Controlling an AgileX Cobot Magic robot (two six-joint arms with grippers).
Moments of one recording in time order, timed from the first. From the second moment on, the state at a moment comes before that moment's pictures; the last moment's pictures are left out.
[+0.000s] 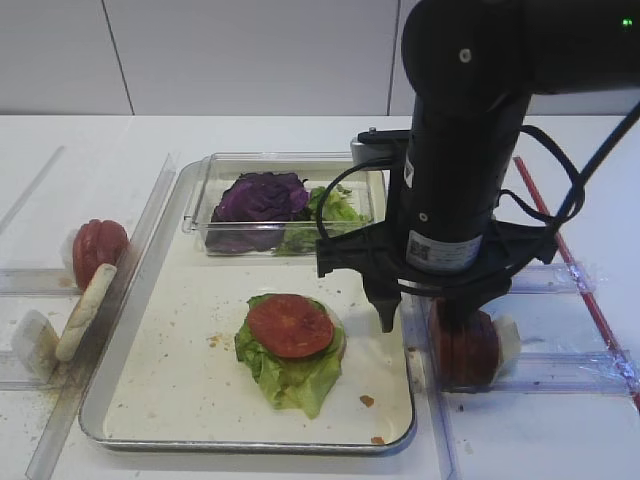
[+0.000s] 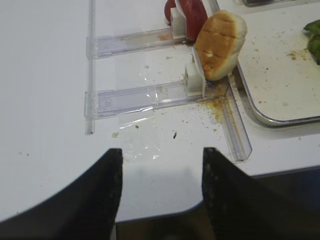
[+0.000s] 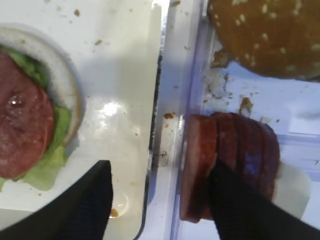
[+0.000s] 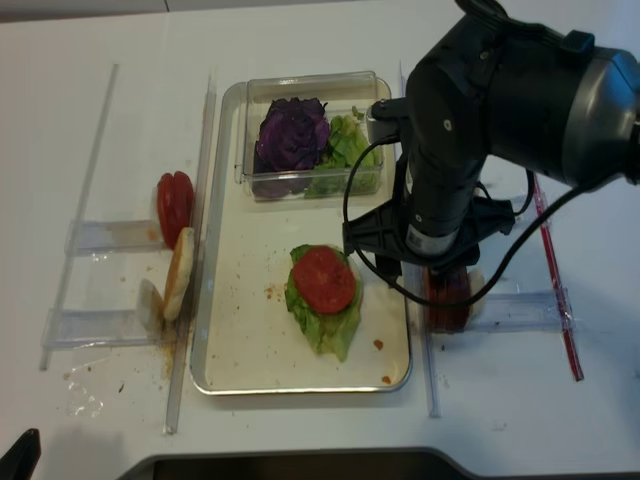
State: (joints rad) left arm -0.10 0.04 -0.48 0.03 1.18 0.03; right arm 0.69 1.69 -1.21 0.01 1.09 0.59
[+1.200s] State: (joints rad) left arm -0.10 0.04 -0.48 0.03 1.18 0.03; right arm 0.69 1.71 -1.21 -0.03 1.14 0.63
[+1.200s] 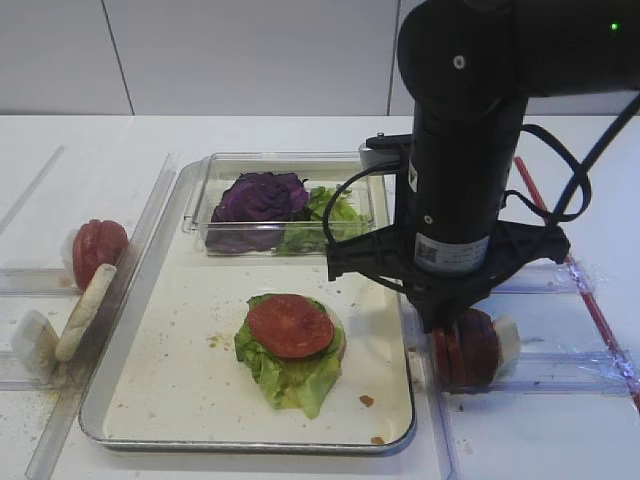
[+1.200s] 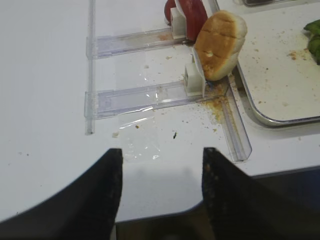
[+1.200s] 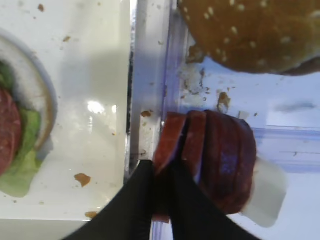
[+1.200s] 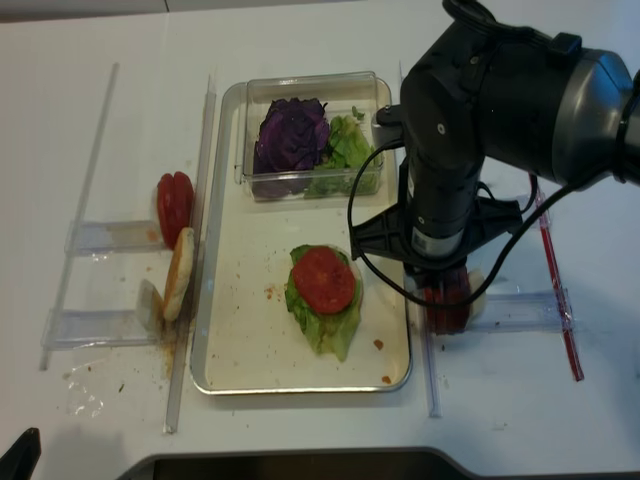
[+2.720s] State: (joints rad) left arm -0.10 0.04 -0.48 0.03 1.18 0.03; right arm 0.69 1.64 -1.33 -0.01 1.22 0.64
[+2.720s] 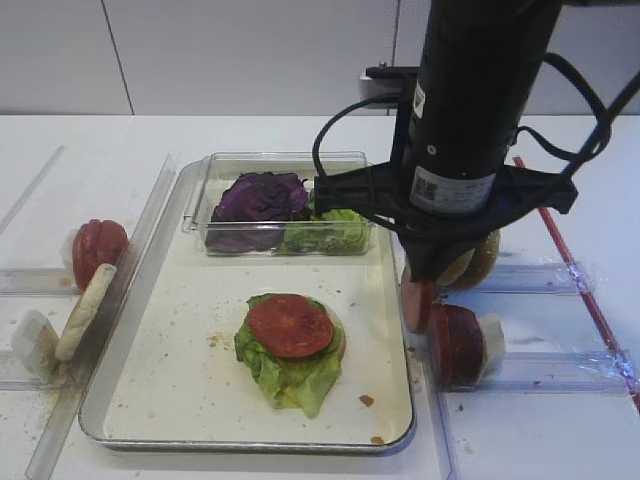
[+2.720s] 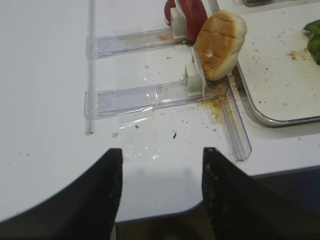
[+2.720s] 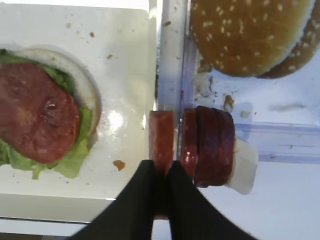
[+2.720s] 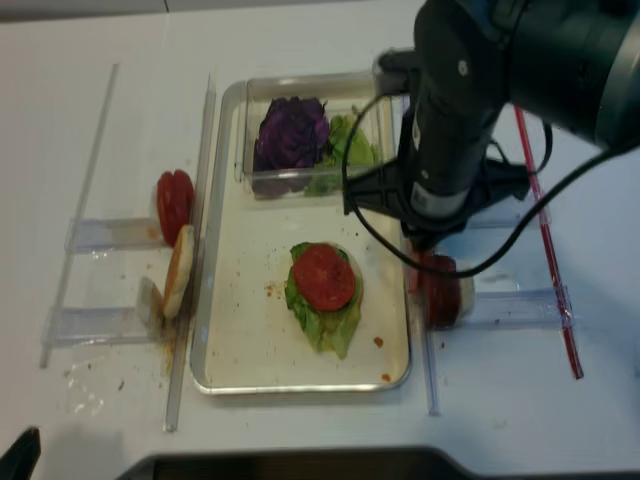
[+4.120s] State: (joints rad) left arm -0.10 0.04 -0.48 0.03 1.18 0.03; right arm 0.69 1.58 -1.36 0.31 1.17 0.47
